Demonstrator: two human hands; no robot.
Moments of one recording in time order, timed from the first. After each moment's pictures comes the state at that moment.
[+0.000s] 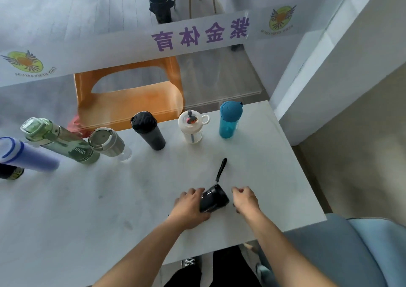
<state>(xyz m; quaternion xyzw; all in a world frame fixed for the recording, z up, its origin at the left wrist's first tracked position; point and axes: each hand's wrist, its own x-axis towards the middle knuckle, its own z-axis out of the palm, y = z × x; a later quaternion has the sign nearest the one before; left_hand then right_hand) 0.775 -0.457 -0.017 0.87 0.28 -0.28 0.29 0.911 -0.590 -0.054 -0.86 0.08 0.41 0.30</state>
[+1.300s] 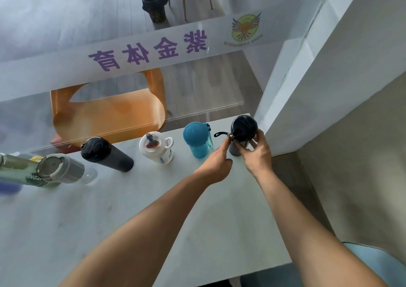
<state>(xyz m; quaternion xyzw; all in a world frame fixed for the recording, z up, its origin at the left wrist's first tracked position) 1.049 -0.475 0.008 0.82 0.28 -0.14 0.48 1.144 -0.577 -0.020 -0.80 -0.09 0.21 0.56</state>
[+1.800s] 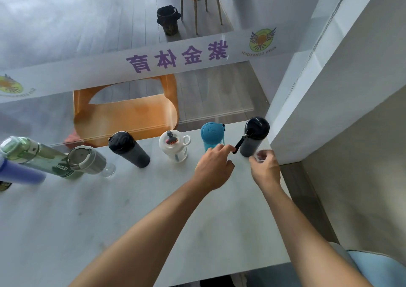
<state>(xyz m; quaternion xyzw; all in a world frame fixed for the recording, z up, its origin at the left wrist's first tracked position) 0.984 -0.470 0.062 0.92 0.25 -0.03 0.31 1.091 -0.589 0.003 -0.88 -0.02 0.22 0.43</state>
